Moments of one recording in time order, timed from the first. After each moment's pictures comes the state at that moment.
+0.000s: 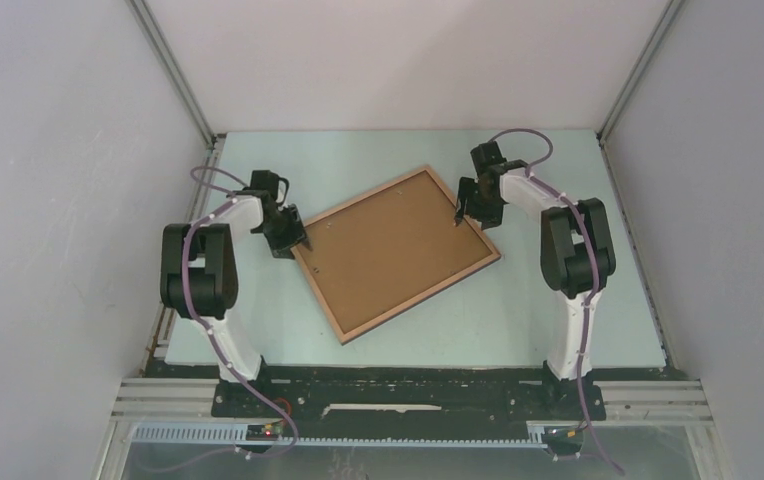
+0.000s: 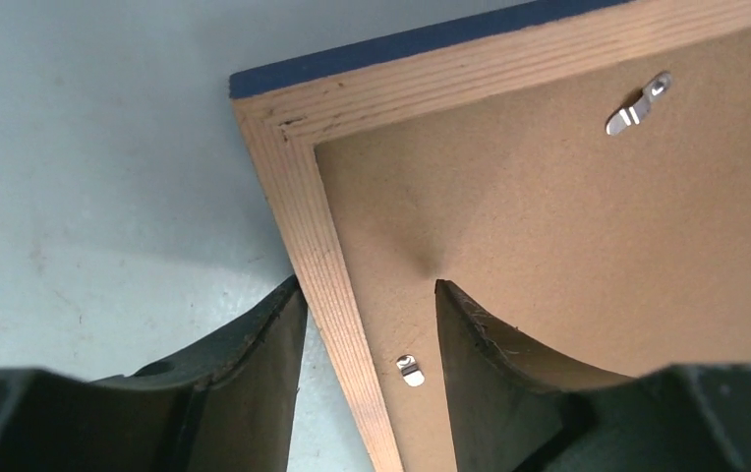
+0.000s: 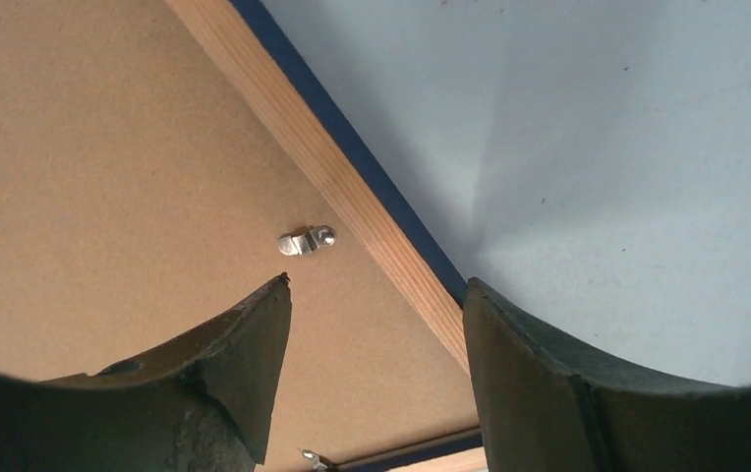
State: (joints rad) left arm -0.03 1.82 1.16 -0.59 0.16 -0.44; right arm 0.28 2.08 1.58 -0.67 -0.02 0.41
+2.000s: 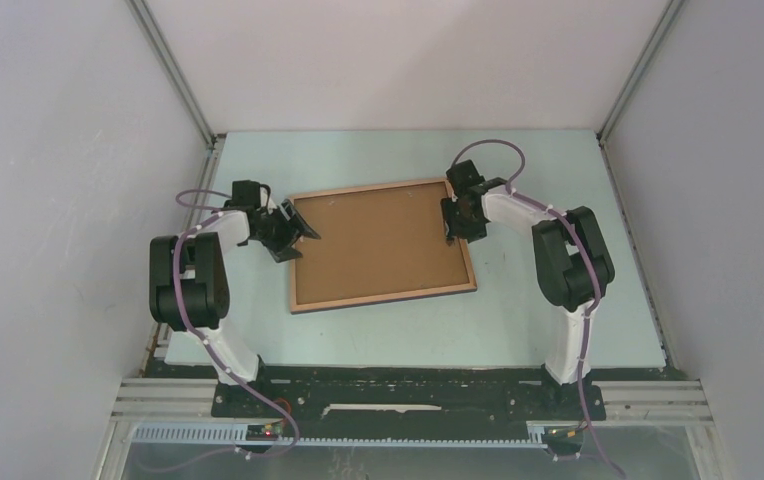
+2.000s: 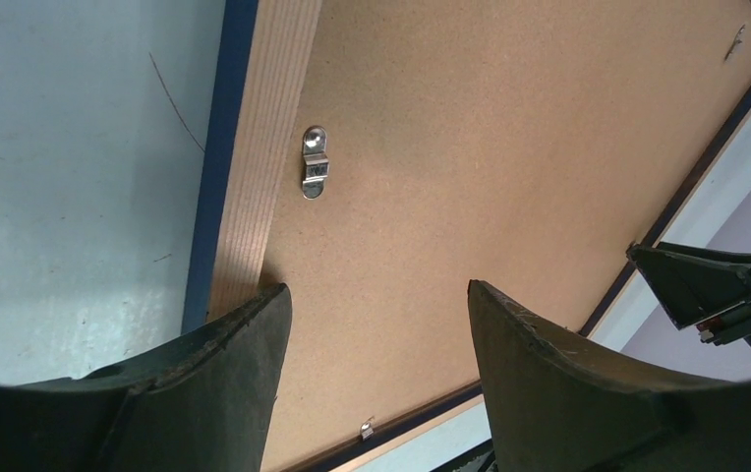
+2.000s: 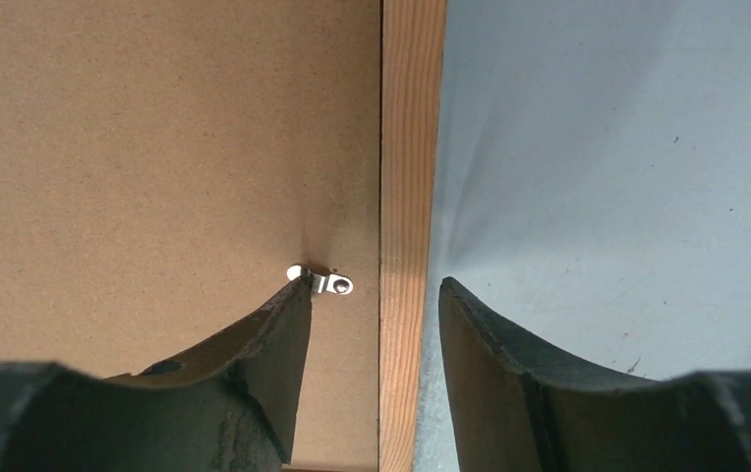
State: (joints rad) left arm 0.08 1.75 1.03 -0.39 0.45 -0.60; right arm 0.40 1.99 1.41 -0.59 0.05 0.26
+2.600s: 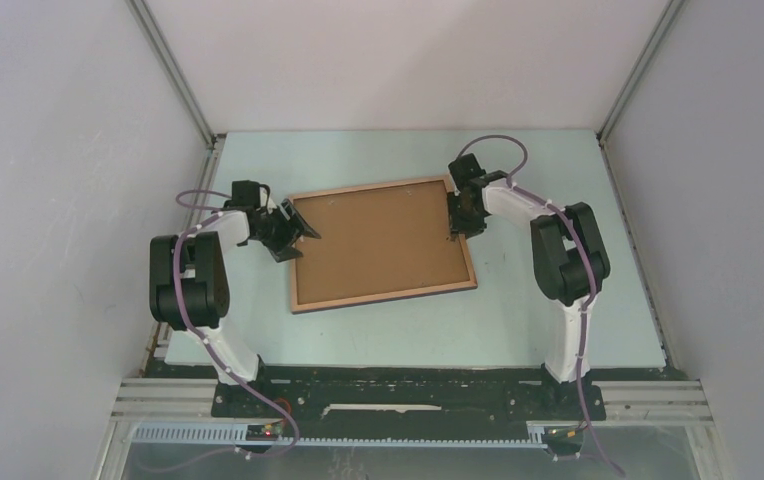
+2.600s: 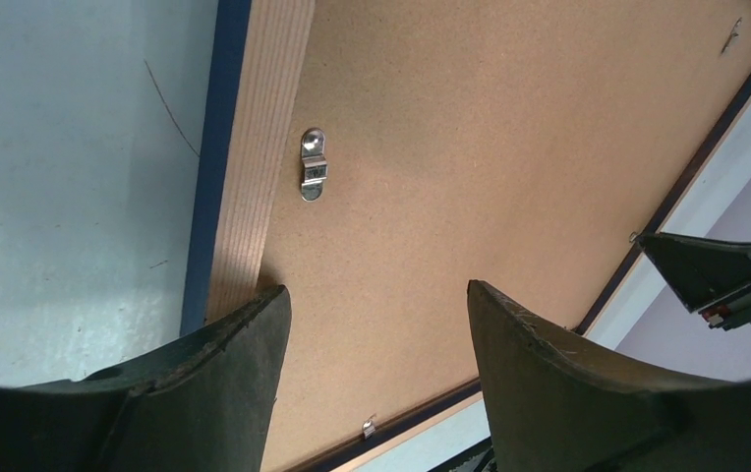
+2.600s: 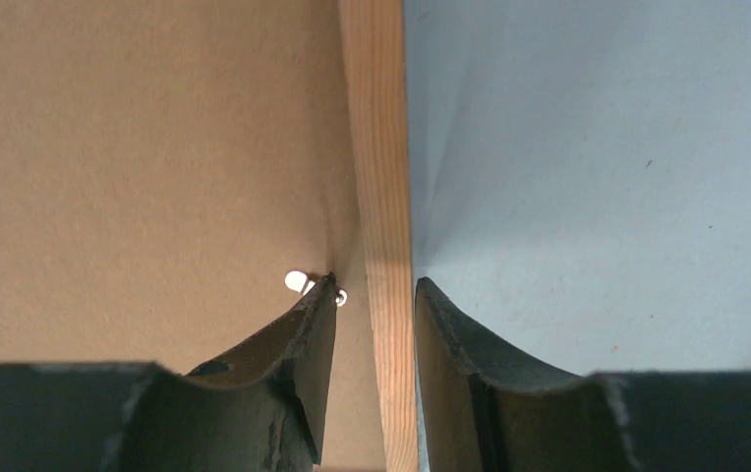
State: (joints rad) left arm 0.08 1.76 1.03 -0.37 0.46 -0.61; right arm 0.38 2.03 1.48 -0.64 0.04 0.28
